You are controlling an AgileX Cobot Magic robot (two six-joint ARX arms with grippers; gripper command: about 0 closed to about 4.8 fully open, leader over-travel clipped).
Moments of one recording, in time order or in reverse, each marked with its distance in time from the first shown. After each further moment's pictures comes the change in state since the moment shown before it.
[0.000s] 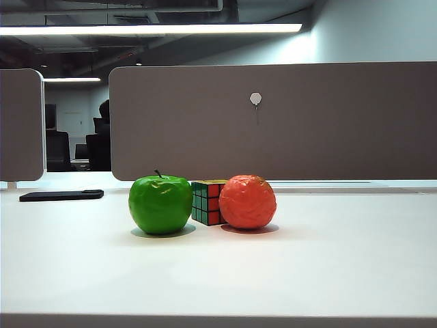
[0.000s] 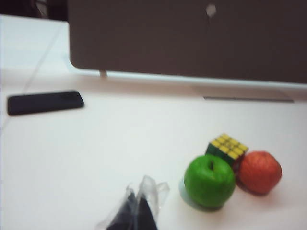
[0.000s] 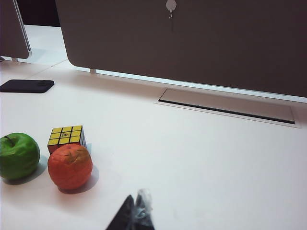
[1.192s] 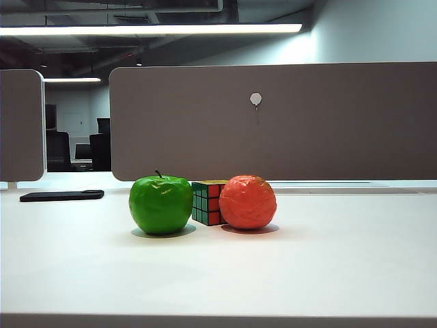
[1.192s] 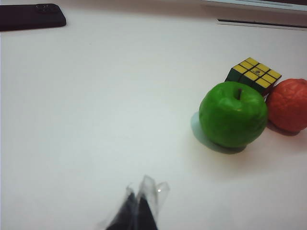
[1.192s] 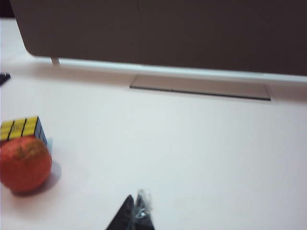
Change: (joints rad) left arm 0.000 0.258 -0.182 0.196 0.033 0.017; right arm 0.000 0.000 -0.213 0.204 0.122 0.023
